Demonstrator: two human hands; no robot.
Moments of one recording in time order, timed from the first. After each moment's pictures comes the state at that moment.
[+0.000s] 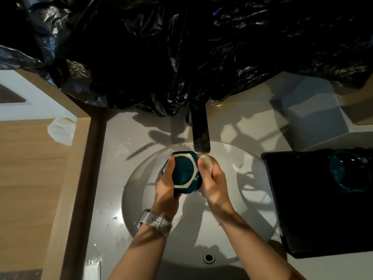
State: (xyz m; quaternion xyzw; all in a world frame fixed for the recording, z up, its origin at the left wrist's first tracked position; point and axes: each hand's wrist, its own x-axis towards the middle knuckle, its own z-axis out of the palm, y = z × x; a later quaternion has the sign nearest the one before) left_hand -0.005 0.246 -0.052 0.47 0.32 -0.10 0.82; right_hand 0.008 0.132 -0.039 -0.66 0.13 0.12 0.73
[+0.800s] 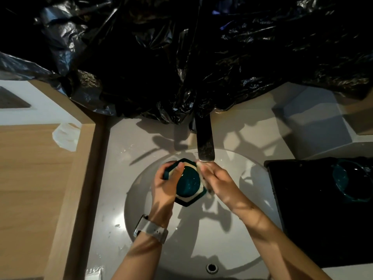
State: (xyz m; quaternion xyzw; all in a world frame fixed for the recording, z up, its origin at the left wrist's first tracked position) left_hand 0.008 0.256 -0.052 0.58 0.35 -0.02 0.74; right_hand 0.036 0.113 -0.038 -0.71 0.05 0.26 0.65
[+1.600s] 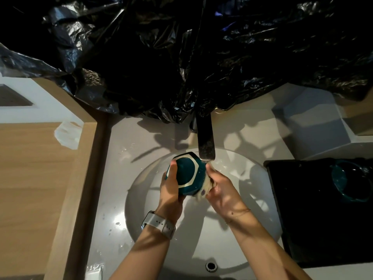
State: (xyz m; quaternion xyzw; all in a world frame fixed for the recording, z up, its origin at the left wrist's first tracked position) left_hand 0.004 0.247 -0.067 0.45 0.35 -0.10 0.81; right_hand 0.025 0.121 -0.041 -0.46 0.26 0.27 0.80
